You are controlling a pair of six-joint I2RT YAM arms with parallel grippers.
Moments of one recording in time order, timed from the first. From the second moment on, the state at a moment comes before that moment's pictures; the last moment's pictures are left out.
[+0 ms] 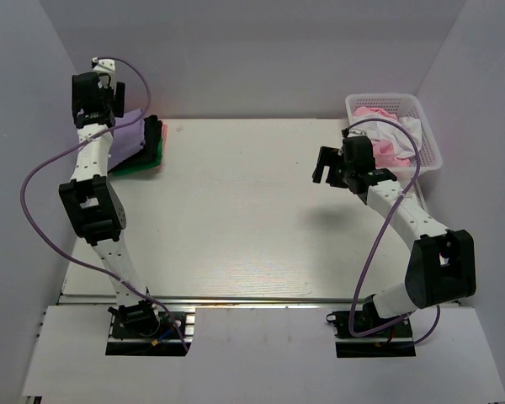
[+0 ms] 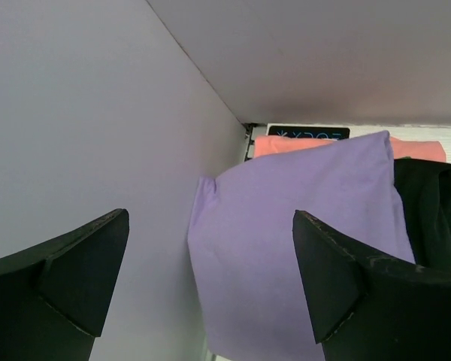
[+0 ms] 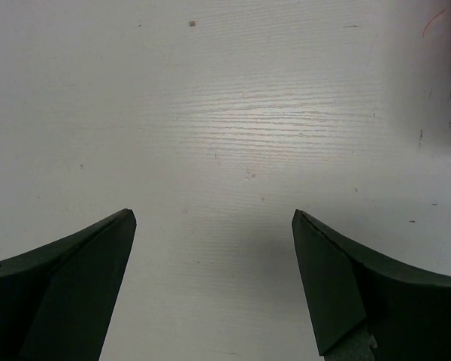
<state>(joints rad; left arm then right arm) 0.21 2.08 1.98 -0.18 -0.17 0.40 0.28 1.46 1.08 -0.32 0.02 0.33</state>
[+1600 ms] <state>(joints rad) -0.01 2.32 1.91 -0.31 0.21 0.58 0.28 1.51 1.08 -0.32 0.02 0.28</state>
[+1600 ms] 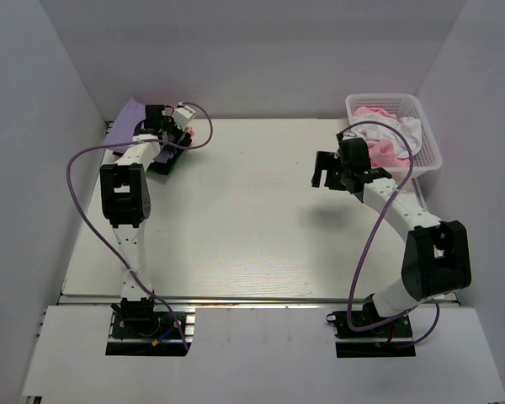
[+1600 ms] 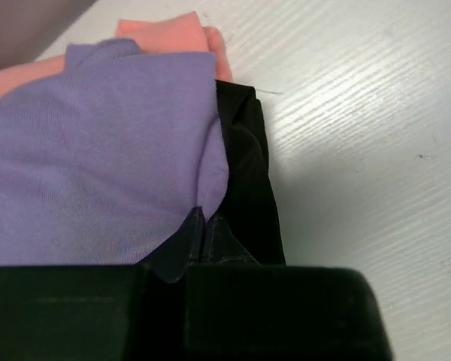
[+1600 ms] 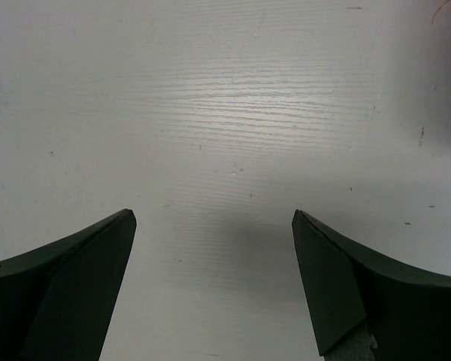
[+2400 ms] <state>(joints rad) -0.04 2.49 2.14 -0.34 0.00 0.36 0.28 1.50 1.06 -0.33 0.05 0.25</state>
